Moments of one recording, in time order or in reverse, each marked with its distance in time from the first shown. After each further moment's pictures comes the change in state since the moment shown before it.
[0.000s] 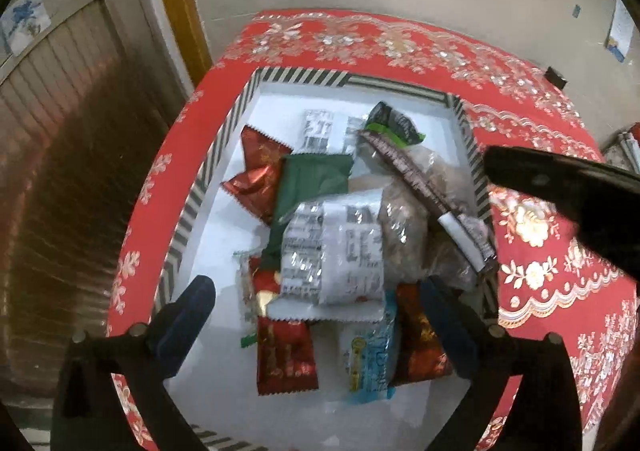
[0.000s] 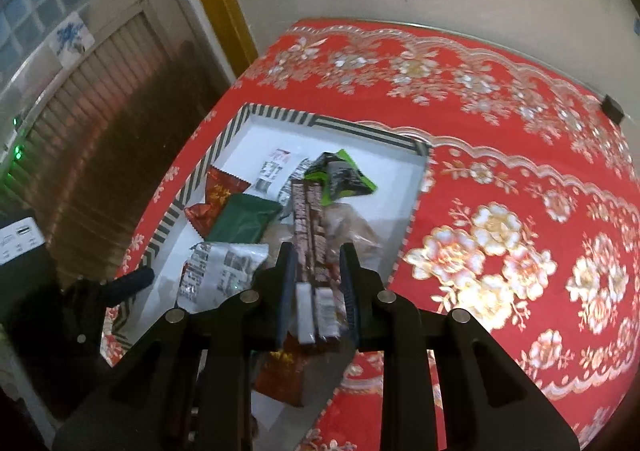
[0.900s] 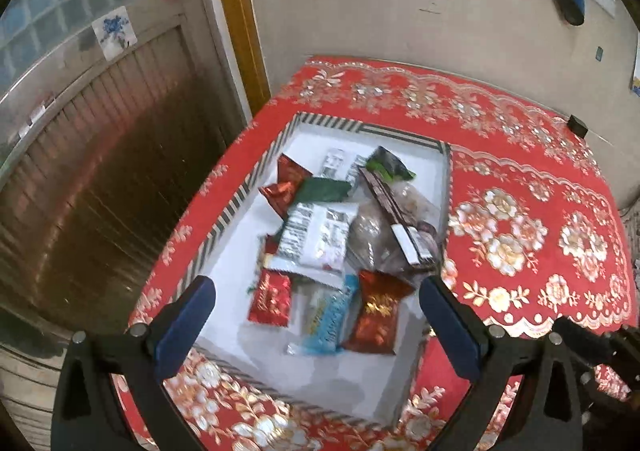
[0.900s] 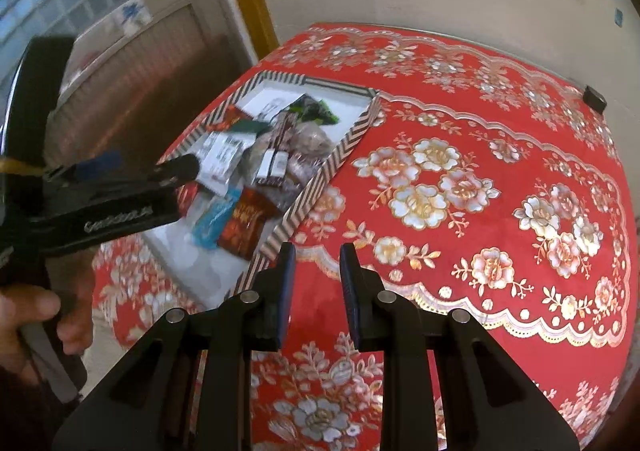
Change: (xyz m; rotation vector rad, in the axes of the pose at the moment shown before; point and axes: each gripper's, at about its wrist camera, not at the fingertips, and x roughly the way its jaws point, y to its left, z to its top) left arm -0.080 -0.043 -0.034 -0.141 -0.160 0.168; right arm -0.083 -0.057 -0.110 -0.130 -0.042 0.081
